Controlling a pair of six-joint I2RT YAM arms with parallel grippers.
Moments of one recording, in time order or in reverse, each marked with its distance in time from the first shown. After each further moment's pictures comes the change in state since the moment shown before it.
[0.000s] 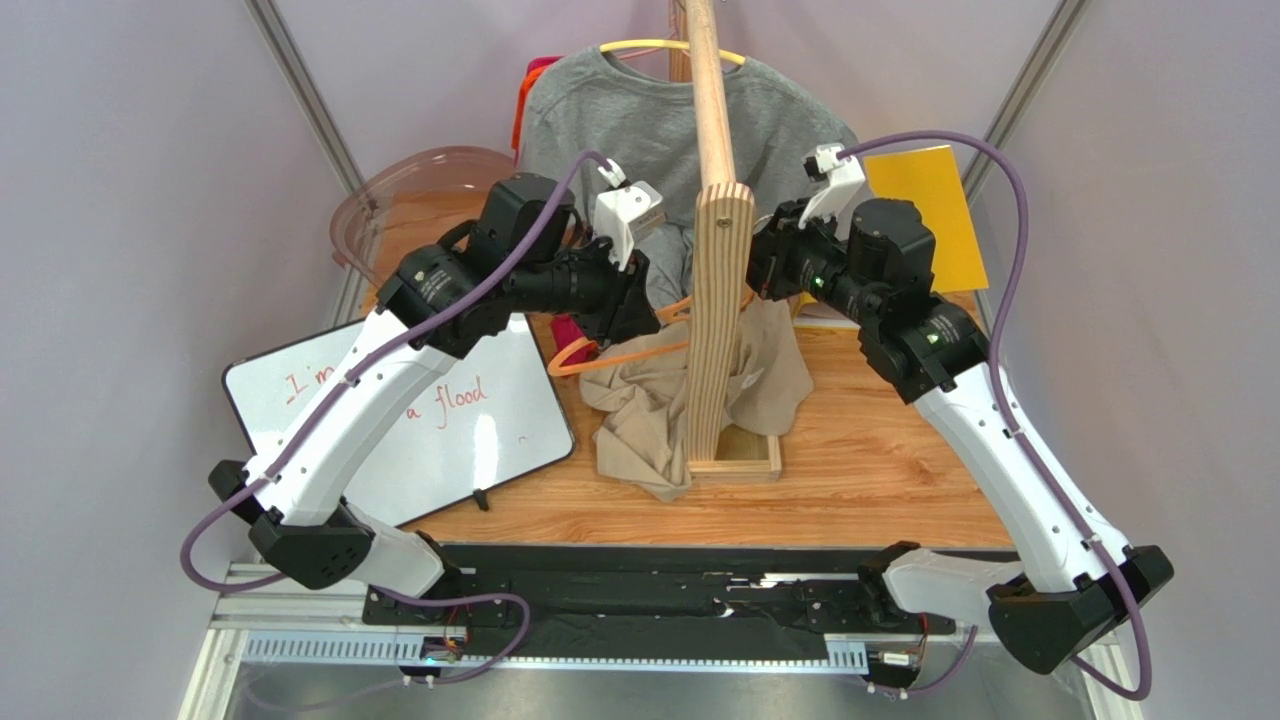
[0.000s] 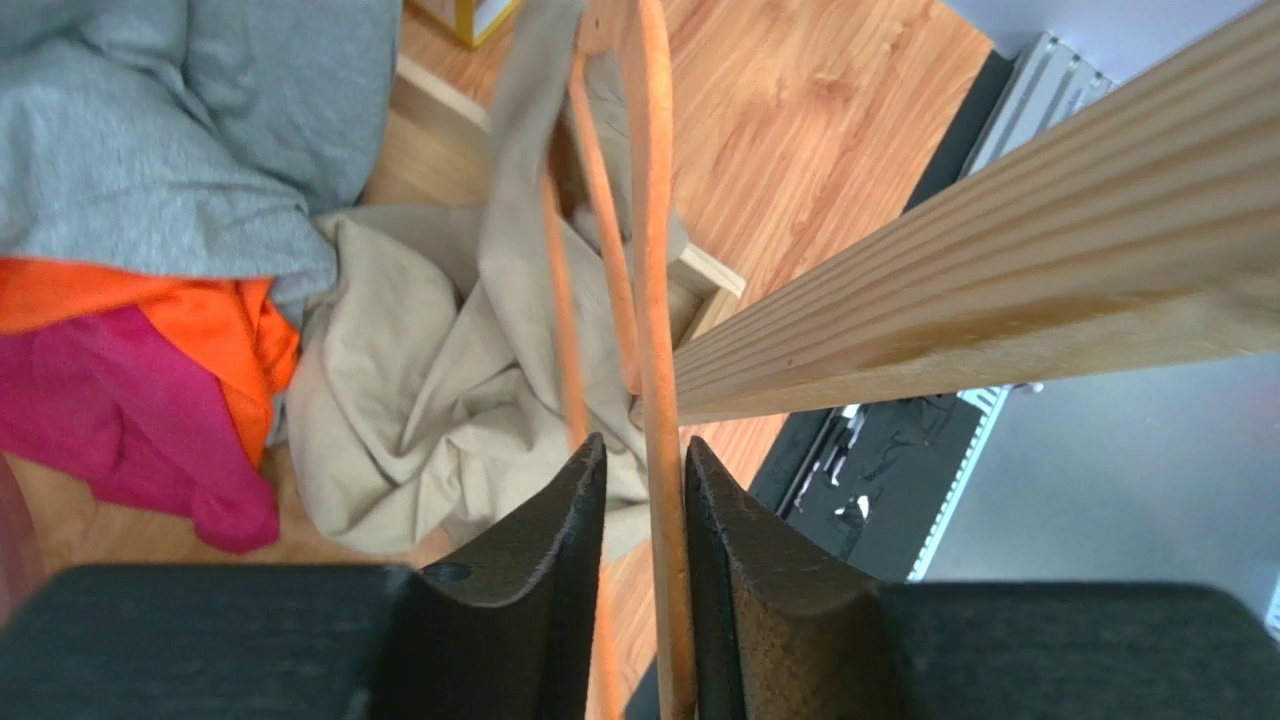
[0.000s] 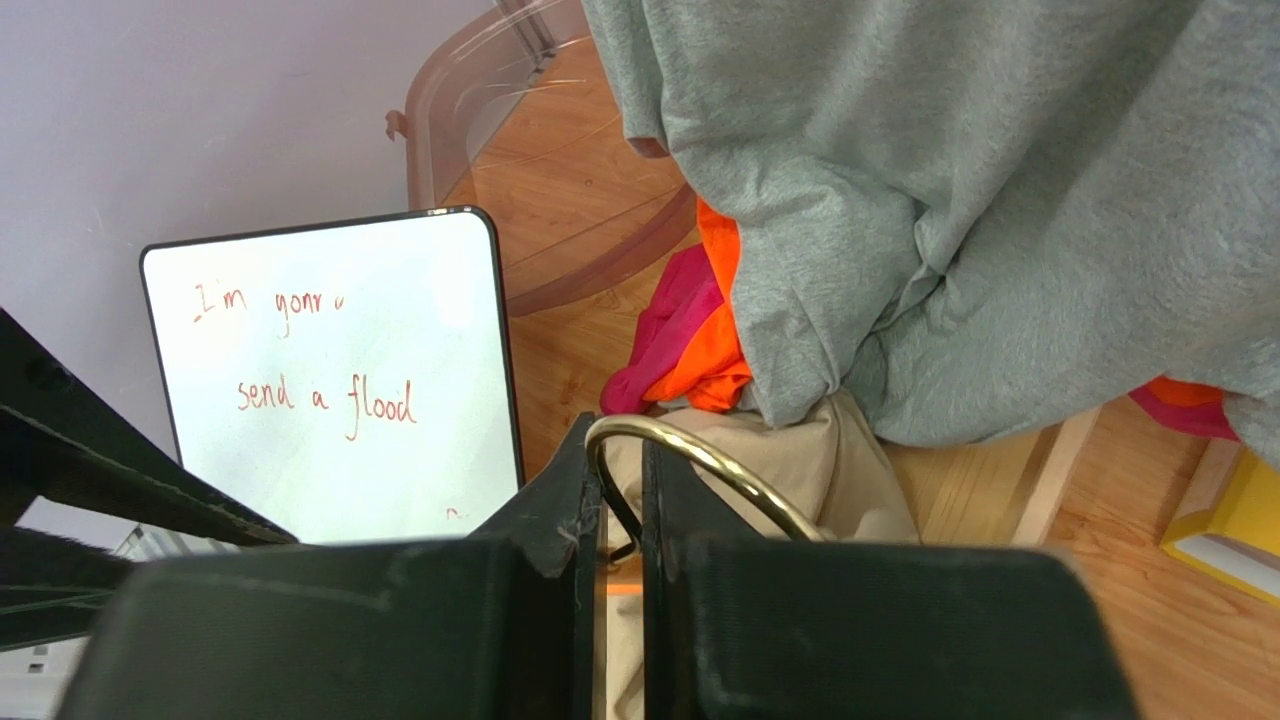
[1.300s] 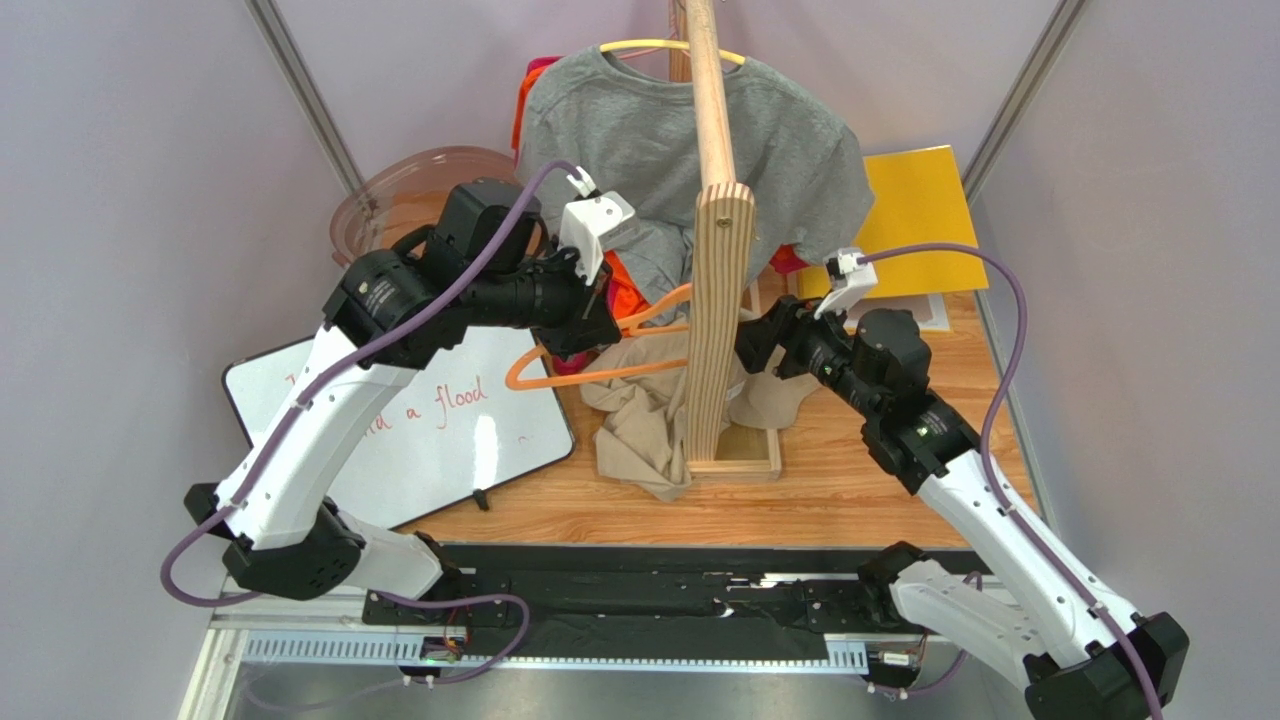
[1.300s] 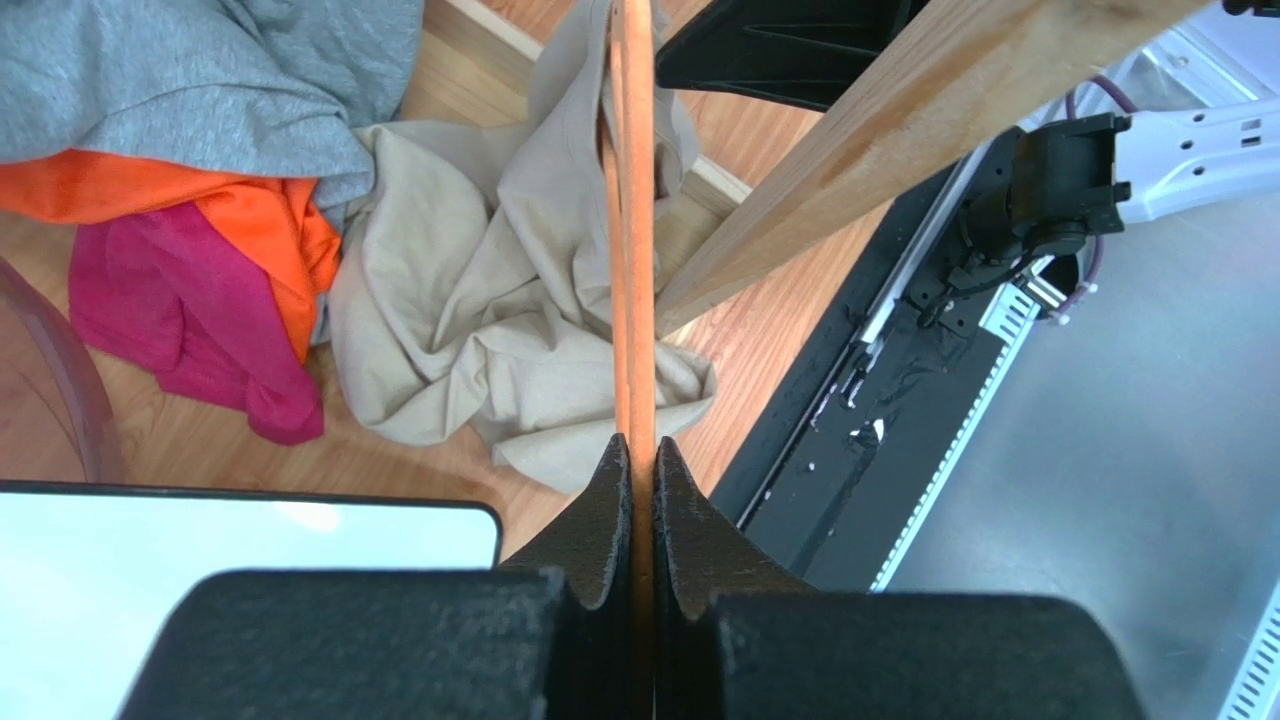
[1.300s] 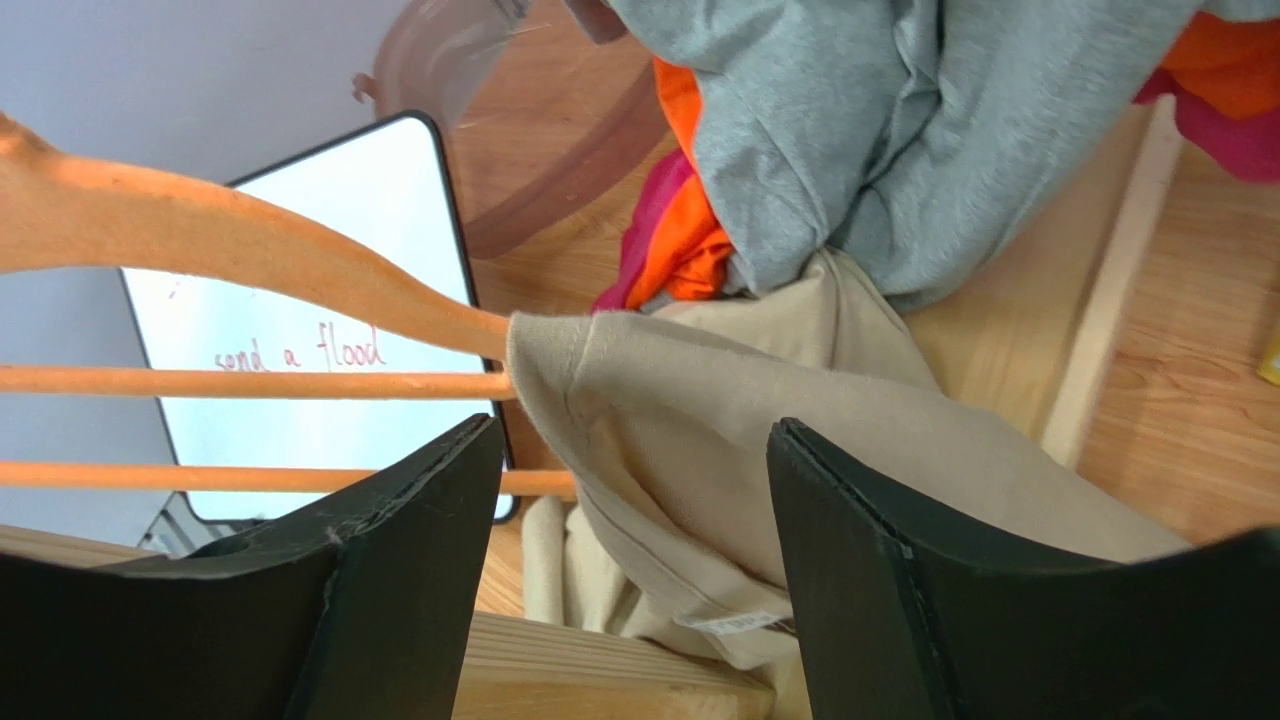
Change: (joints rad) left arm -0.012 -0.041 0.113 -0.222 -0.069 0.047; right arm 0.005 -0.303 -0.571 0.280 0.065 0.136
